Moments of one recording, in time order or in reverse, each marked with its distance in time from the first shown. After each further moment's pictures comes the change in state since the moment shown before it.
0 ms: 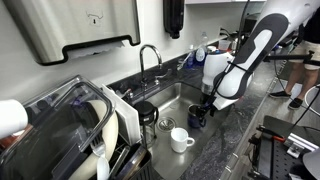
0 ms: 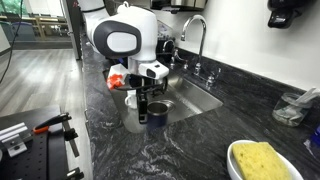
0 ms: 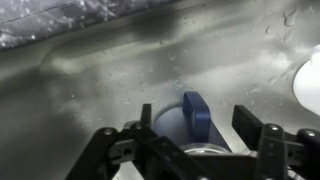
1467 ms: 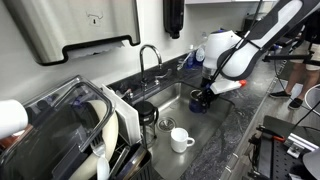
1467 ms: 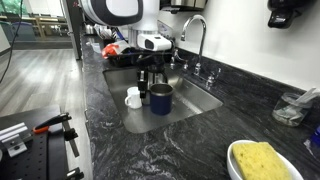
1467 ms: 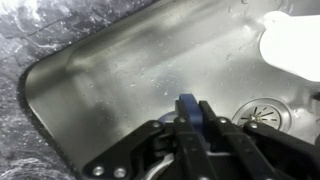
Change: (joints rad) arm 0.066 -0.218 -0.067 -0.003 -0.050 -0.188 0.224
